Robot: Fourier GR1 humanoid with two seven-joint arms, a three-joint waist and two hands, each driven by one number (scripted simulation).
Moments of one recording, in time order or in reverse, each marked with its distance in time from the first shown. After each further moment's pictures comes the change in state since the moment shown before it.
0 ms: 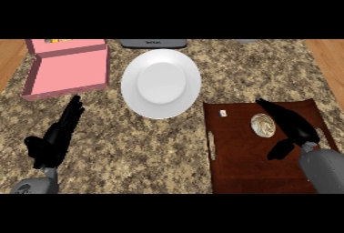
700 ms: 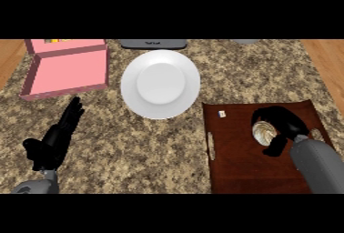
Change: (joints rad) left arm 0.015 -0.025 0.029 -0.018 -0.025 -0.032 0.004; right arm -0.099 0.065 -0.048 0.194 0.113 0.009 -0.189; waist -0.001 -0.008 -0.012
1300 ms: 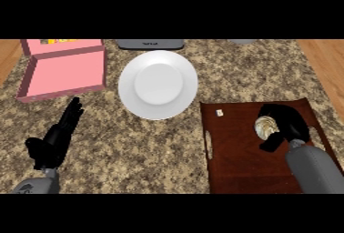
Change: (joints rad) left arm -0.018 -0.004 0.018 0.054 -0.013 0.000 -0.034; right arm 0.067 0.079 -0.108 -0.101 0.053 -0.218 0.289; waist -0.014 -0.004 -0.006
